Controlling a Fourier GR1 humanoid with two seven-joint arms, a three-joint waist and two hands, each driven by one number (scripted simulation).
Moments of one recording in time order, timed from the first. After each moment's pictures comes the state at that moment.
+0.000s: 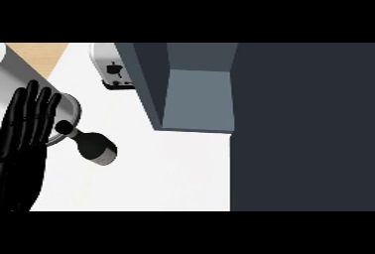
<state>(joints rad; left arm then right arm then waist) 0.02 0.12 -0.01 -2.10 -0.01 0.00 0.02 -0.02 -0.07 -0.07 -2.10 0.00 -0.01 0.03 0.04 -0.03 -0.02</state>
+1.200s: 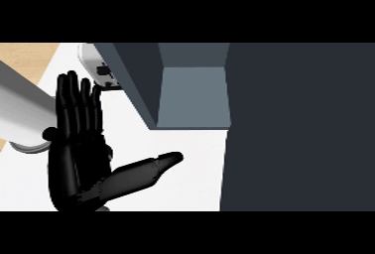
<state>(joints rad) -0.16 0.00 -0.37 -2.02 -0.20 0.69 0.22 0.13 -0.12 0.08 -2.41 -0.19 0.15 0.34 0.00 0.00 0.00</state>
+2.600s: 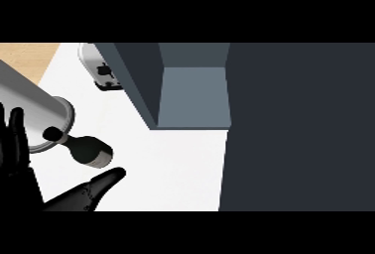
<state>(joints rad) -0.06 0.06 -0.30 -2.32 -0.44 0.72 0.57 0.02 -0.13 0.08 -2.46 -0.15 0.08 0.53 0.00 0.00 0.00</state>
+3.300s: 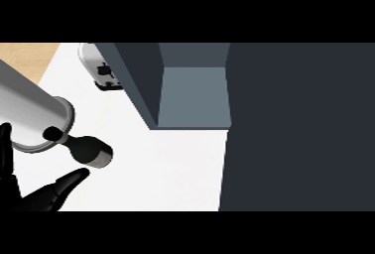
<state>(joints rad) 0.12 0.08 -0.11 -2.29 -0.11 0.63 0.38 0.01 -0.11 0.09 -2.48 -0.14 0.08 0.55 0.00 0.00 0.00</state>
